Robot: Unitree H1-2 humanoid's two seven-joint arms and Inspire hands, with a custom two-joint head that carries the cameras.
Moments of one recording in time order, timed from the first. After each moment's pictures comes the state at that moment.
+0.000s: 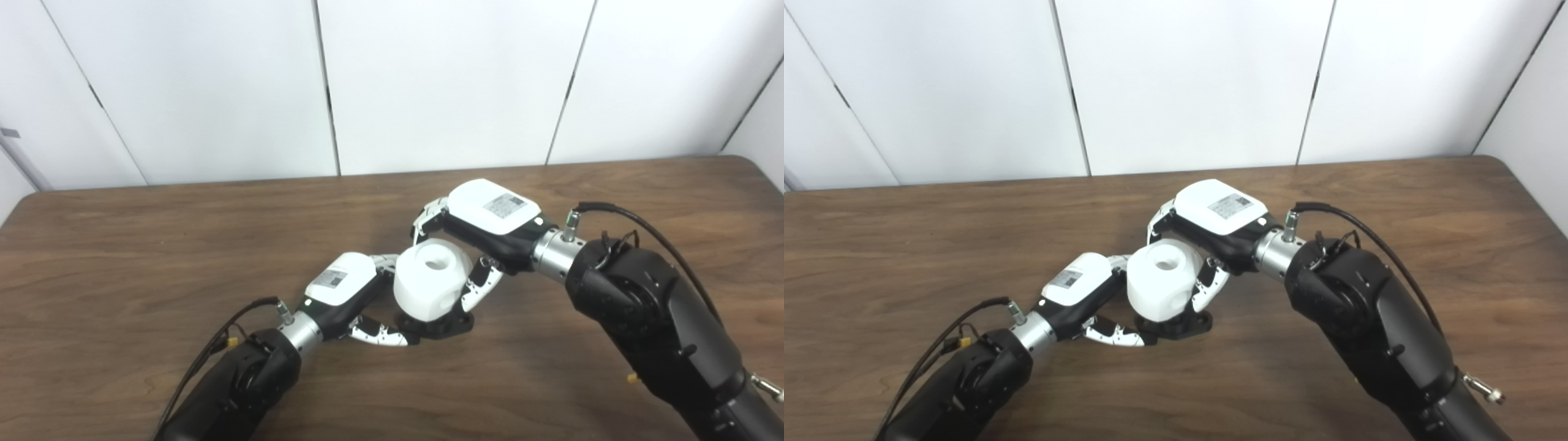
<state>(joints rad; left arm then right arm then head) -0.36 0.29 -0.51 0.20 0.68 -0.25 -0.11 -0.48 -0.42 0.36 -0.37 -0.75 0.08 0.63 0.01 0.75</state>
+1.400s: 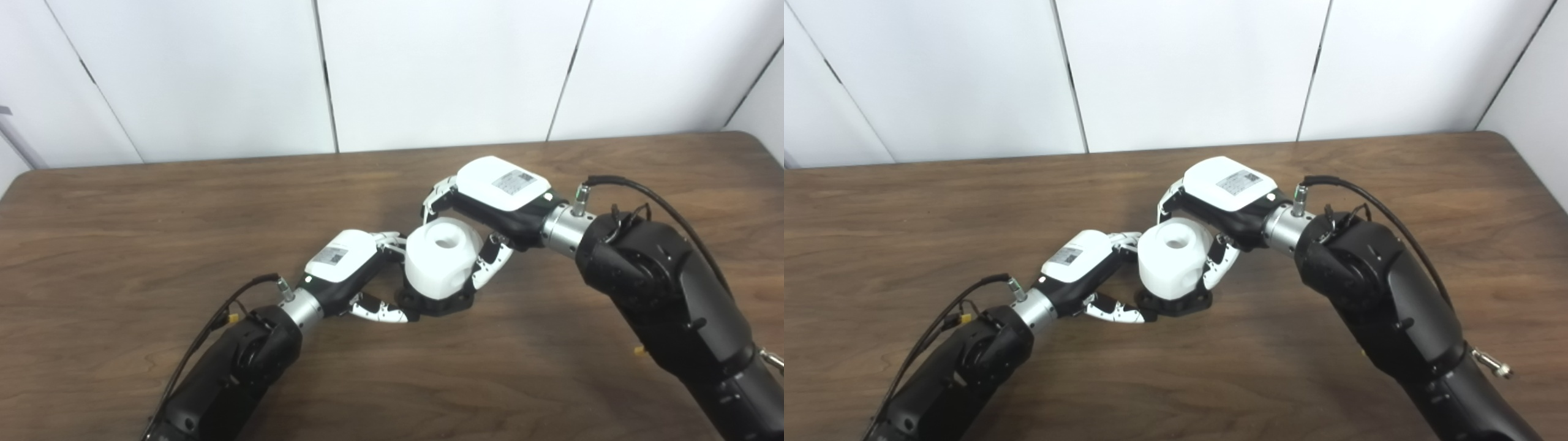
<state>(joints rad) -0.36 0.30 -0.51 0.17 0.68 -0.21 -0.13 -0.48 -0.44 0.34 -0.37 -0.75 0.07 0.68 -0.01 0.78</state>
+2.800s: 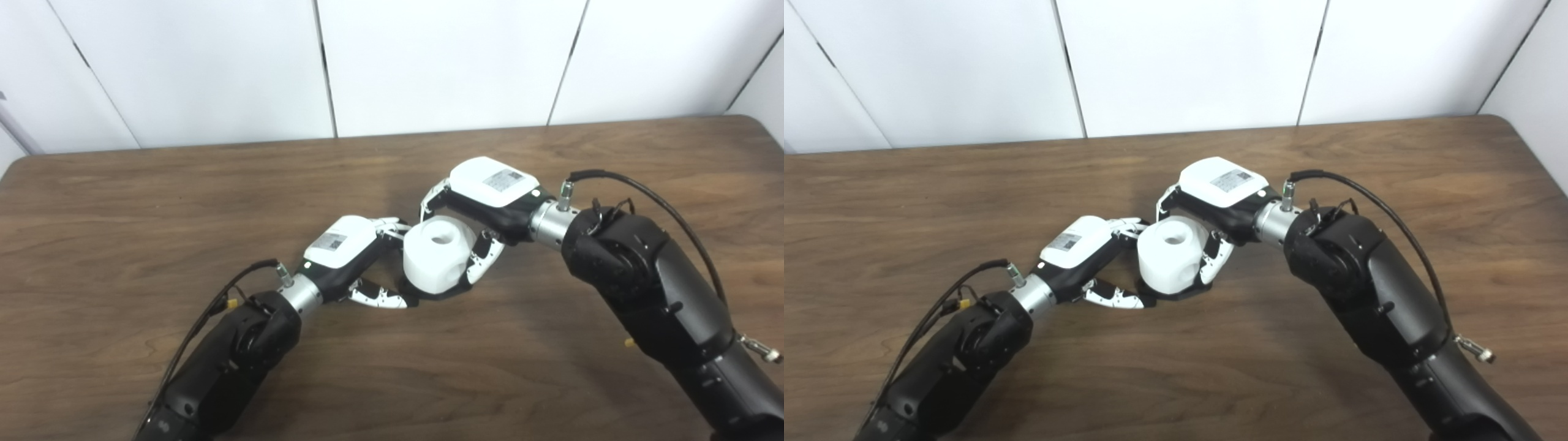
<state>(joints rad) -0.35 0.30 -0.51 0.15 0.68 -0.20 -0.15 -0.47 -0.42 0.37 -0.27 -0.77 0.03 0.64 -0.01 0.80</state>
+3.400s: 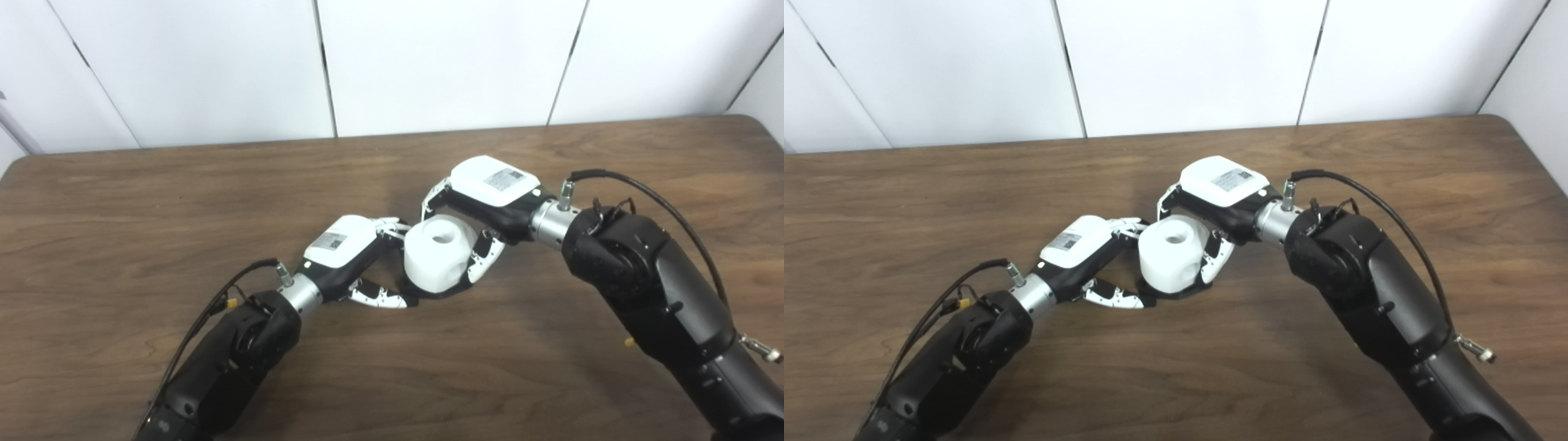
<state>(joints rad) -0.35 0.30 -0.51 0.15 0.68 -0.20 -0.15 -0.47 -0.42 0.37 -0.27 -0.78 0.03 0.63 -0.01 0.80</state>
